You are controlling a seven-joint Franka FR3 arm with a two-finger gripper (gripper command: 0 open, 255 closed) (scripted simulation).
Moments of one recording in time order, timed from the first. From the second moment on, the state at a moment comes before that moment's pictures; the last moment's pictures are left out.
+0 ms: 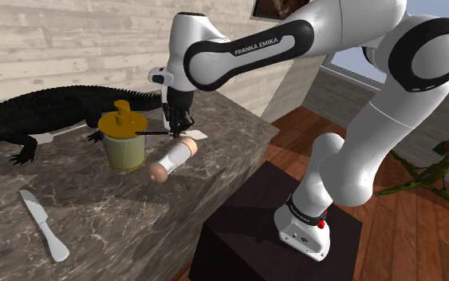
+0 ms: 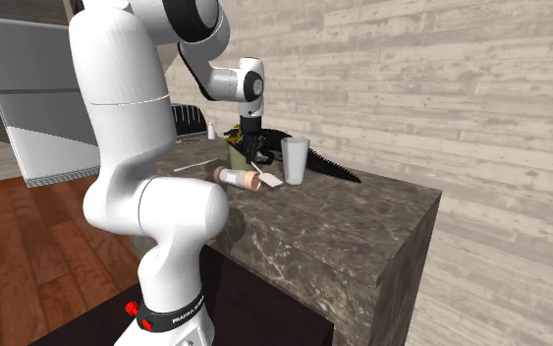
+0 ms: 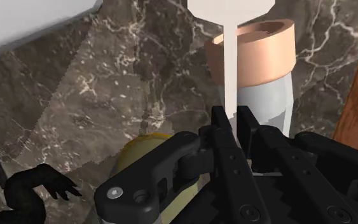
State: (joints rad) arm 0.54 -0.12 -0.11 -2.23 0.05 2.14 -1.10
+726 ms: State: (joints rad) arm 0.67 -0.03 0.04 -2.14 0.06 2.15 -0.83
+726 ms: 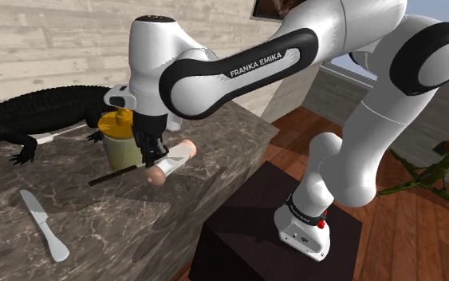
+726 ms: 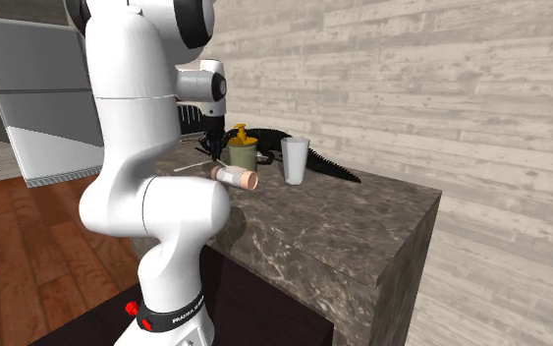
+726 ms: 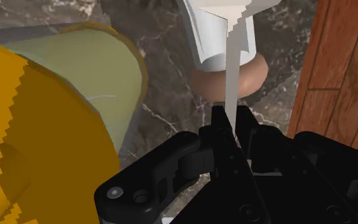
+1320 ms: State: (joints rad) arm 0.76 0.12 0.12 -1.94 0.03 2.12 -0.63
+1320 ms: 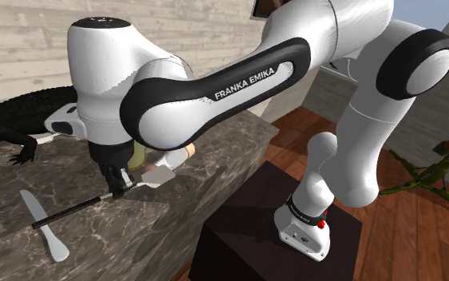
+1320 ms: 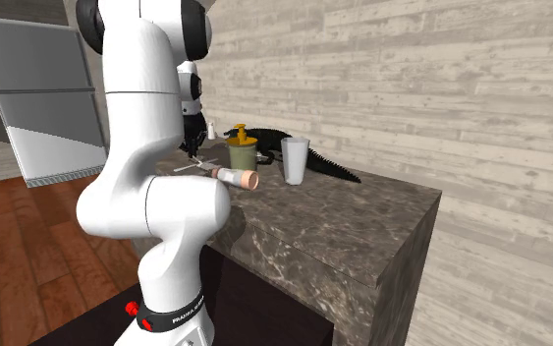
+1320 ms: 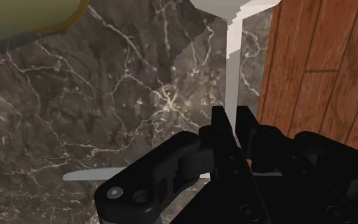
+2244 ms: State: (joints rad) arm 0.78 0.20 0.13 -2.02 0.02 2.28 -0.61
